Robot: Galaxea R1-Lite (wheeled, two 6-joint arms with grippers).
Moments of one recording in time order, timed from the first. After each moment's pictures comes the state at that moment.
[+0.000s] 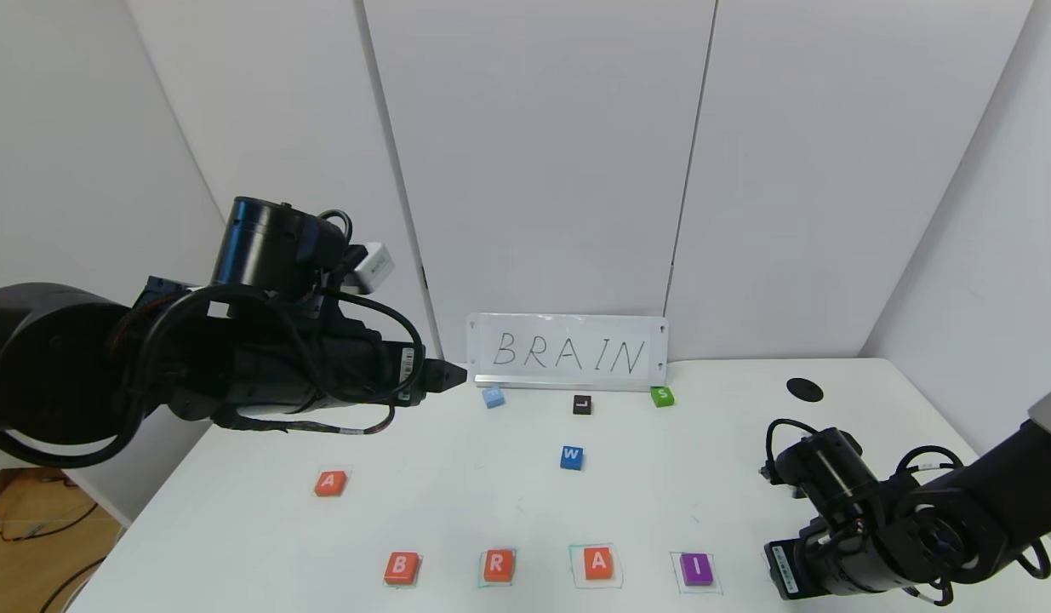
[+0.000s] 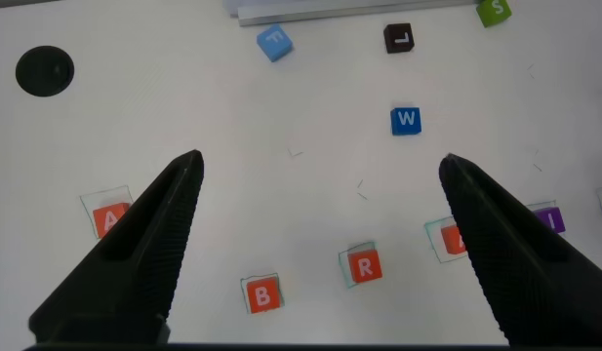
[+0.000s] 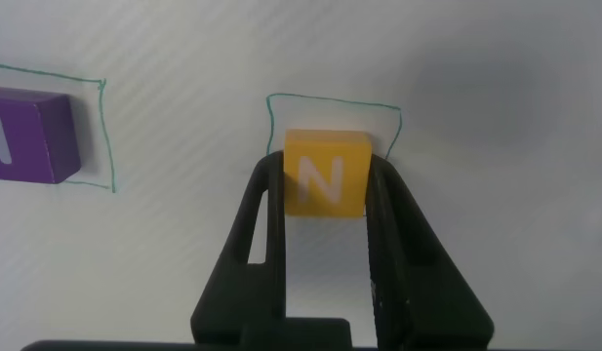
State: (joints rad) left arm -0.40 1.68 -1.12 0.06 0.08 -0.18; right arm 0.34 2.03 -0.68 -0.14 -0.12 0.26
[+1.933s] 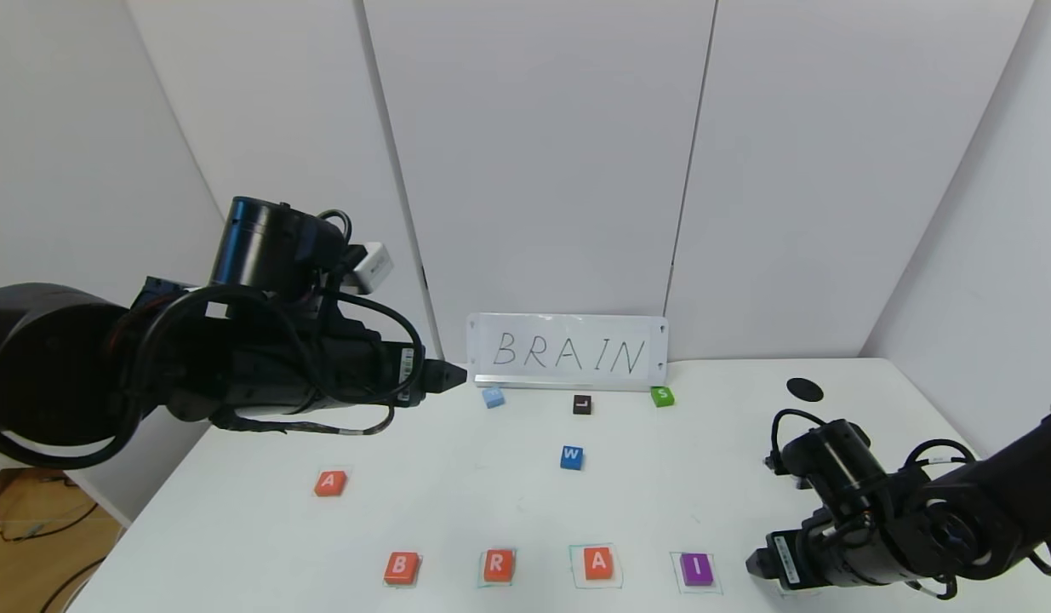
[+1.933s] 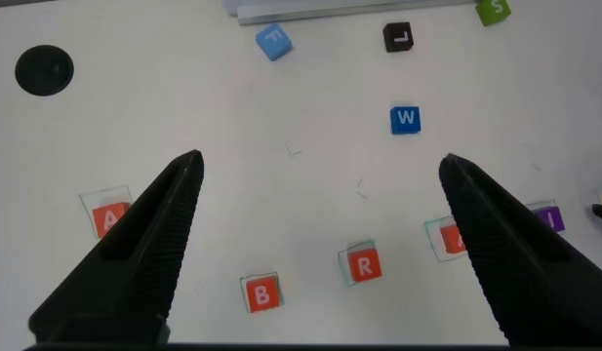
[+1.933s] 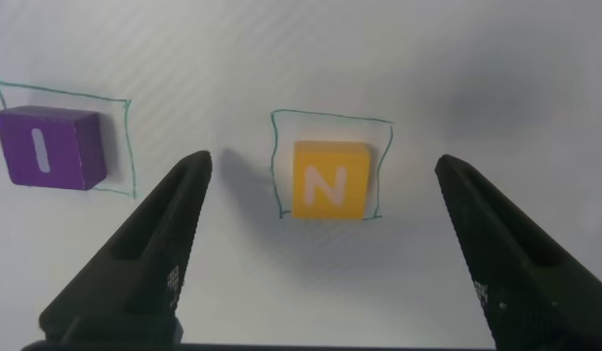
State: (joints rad) left arm -0.40 1.68 -1.12 0.06 0.08 -0.18; right arm 0.33 1.99 -0.69 -0.14 -0.12 0.26
